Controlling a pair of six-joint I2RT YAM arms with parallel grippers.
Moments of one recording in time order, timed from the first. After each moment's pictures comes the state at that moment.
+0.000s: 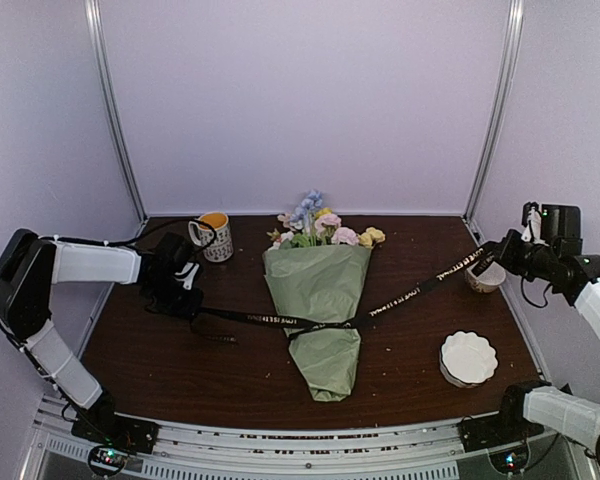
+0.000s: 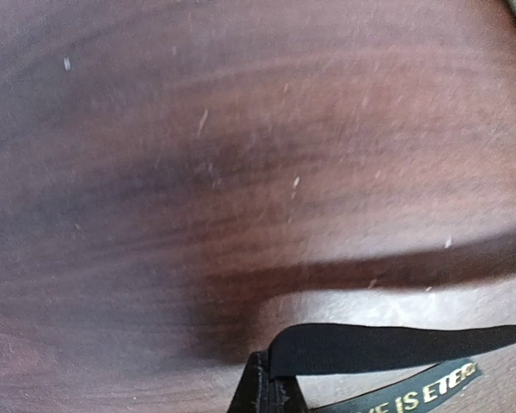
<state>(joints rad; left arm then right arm) -0.41 1.63 0.89 -0.48 -0.01 -0.23 -0.02 0.81 0.80 -0.54 -0.07 0.50</state>
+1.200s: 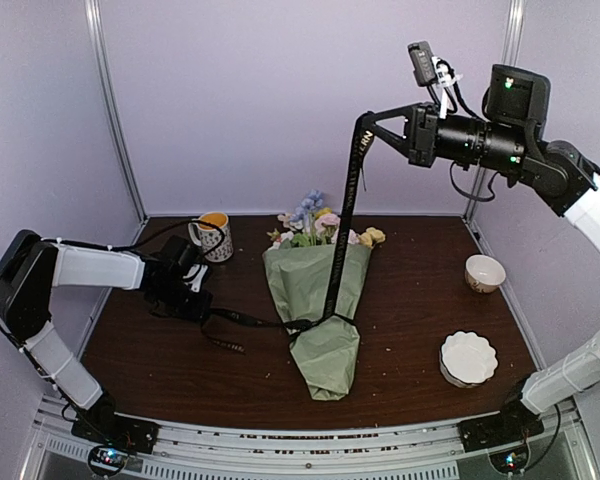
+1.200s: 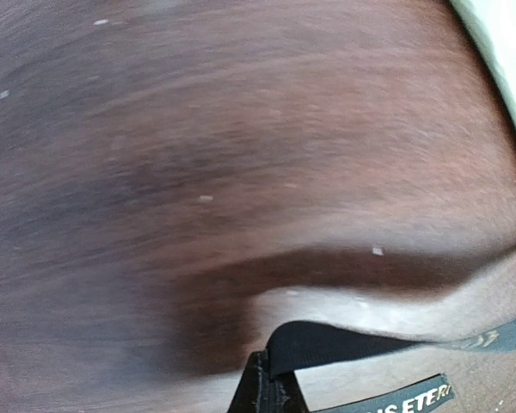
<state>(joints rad) -0.45 1.62 0.86 -0.39 0.07 -0.26 0.75 1.29 1.68 -0.41 -0.31 0.13</state>
